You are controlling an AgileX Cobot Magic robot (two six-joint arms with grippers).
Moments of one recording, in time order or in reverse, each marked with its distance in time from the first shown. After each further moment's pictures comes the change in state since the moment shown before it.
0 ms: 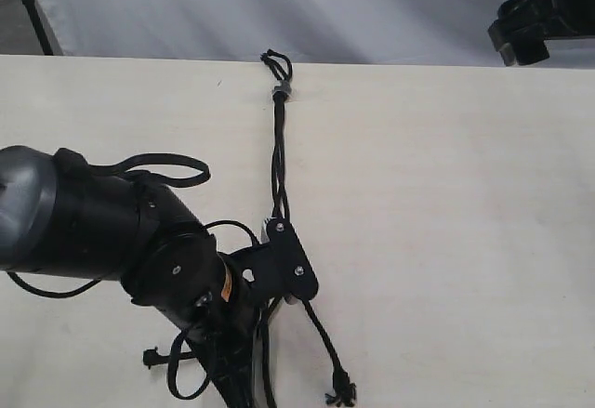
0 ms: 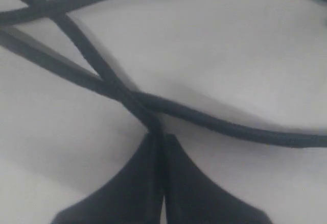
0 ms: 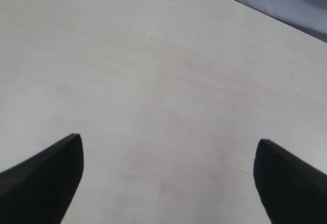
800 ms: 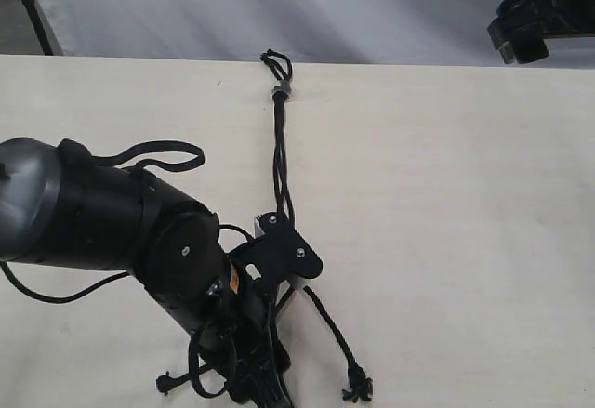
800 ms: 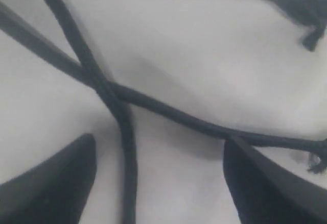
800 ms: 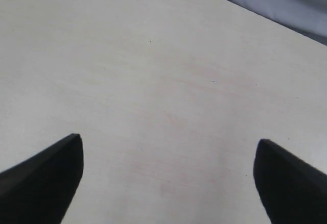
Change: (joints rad) left arm 0.030 -0.024 -0.022 -0.201 0.029 -0.029; right arm 0.000 0.000 0.000 0.000 -0.007 0.000
